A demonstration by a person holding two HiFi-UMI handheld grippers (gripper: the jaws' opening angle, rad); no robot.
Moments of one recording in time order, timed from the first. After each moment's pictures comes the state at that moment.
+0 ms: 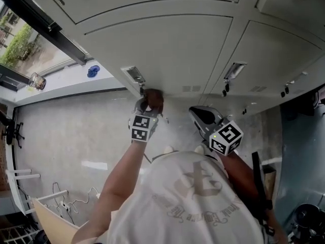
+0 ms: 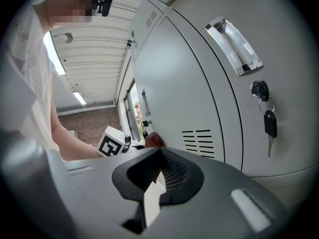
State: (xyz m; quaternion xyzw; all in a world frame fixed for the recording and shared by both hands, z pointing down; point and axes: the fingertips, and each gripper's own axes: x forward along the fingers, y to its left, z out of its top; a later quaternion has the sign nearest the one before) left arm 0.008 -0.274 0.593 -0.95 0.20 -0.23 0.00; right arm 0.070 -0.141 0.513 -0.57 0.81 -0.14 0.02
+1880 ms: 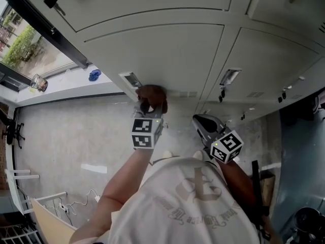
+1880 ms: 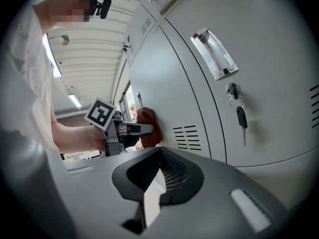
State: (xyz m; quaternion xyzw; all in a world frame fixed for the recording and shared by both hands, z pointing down) left arm 0.030 -0.256 0.499 -0.94 0.27 -0.18 -0.04; right arm 0.088 -0.119 0.520 -0.59 0.79 -0.16 0.03
